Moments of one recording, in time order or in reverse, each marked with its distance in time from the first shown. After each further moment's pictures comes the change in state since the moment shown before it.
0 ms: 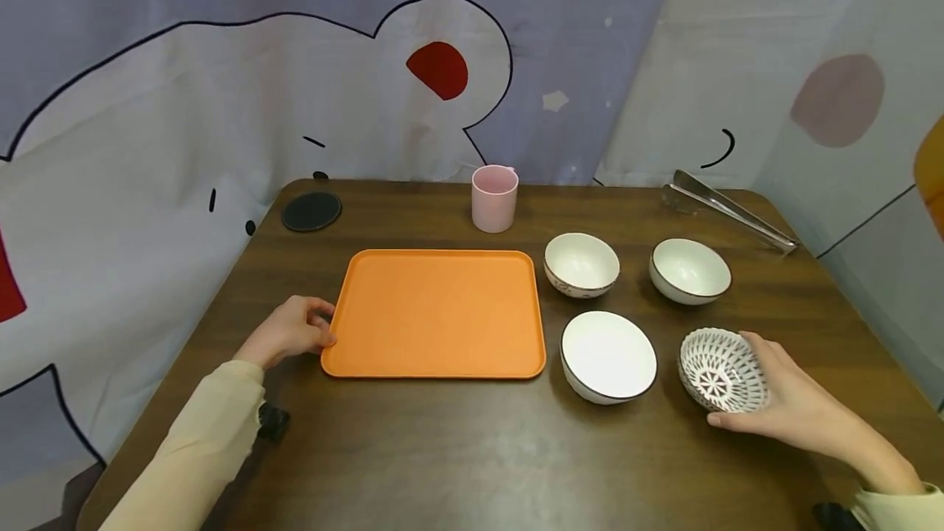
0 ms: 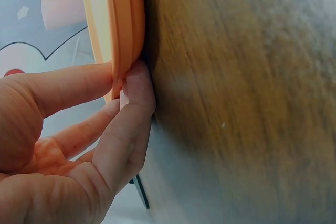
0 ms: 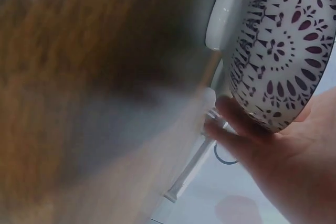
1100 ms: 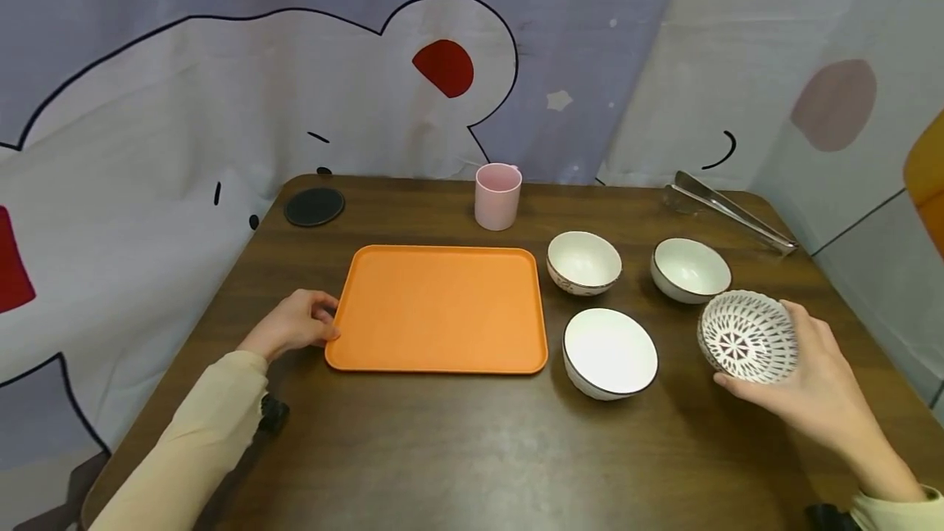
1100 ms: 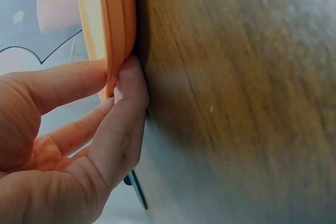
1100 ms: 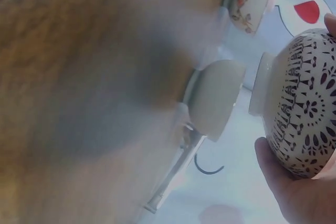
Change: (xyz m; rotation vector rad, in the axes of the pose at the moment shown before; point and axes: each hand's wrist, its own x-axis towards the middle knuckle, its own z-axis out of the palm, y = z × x) left_hand 0.001 -0.002 -0.001 0.020 -0.004 0.012; right_hand -0.002 -0.025 -0.018 0.041 0.347 0.134
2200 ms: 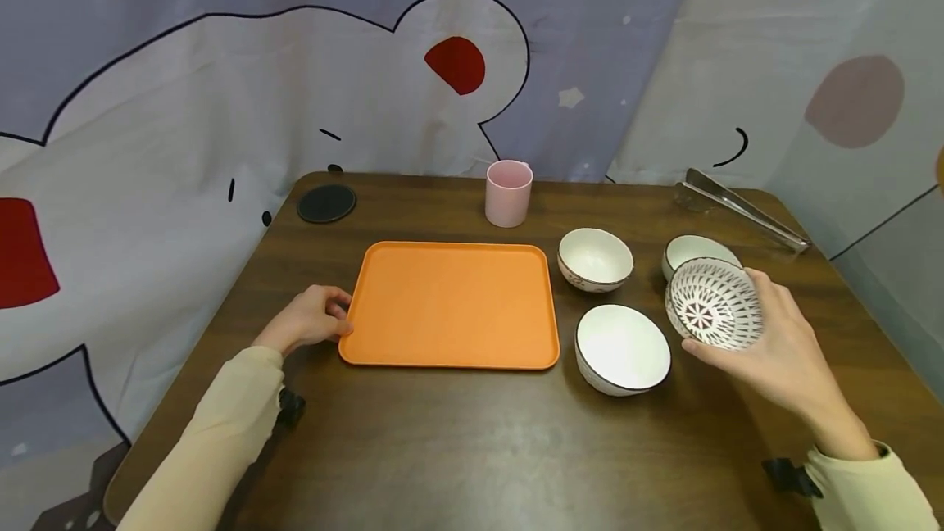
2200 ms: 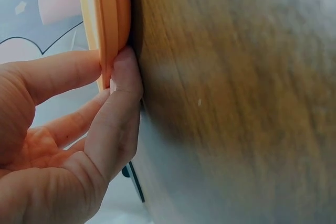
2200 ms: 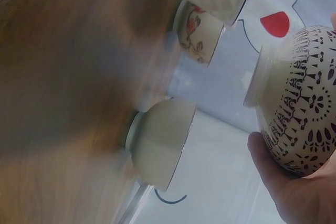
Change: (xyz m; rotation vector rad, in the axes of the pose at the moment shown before) left_hand 0.000 0.000 0.000 0.014 0.001 -0.030; right_hand 0.024 -0.053 0.012 0.035 -0.029 -0.016
